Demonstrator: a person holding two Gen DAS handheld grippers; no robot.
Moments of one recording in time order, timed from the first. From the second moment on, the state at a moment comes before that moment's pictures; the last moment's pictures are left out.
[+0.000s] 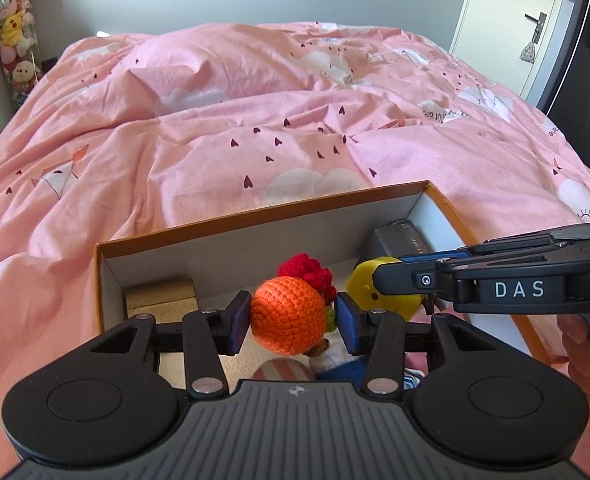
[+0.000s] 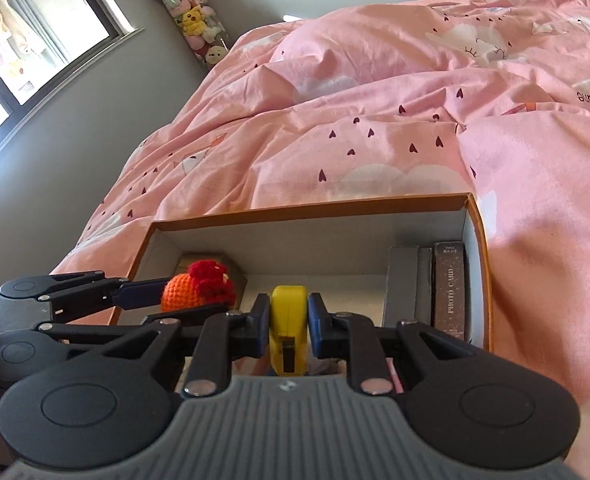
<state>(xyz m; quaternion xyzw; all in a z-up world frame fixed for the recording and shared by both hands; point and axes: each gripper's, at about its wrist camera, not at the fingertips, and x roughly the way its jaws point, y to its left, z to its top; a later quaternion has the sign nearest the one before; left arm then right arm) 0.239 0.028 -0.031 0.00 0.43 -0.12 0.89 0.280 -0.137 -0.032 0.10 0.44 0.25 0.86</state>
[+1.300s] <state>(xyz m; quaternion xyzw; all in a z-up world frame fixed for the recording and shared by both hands) 0.288 0.020 -0.093 0.09 0.51 -0.10 0.85 0.344 -0.092 -0.091 -0.04 0.49 0.20 0.85</state>
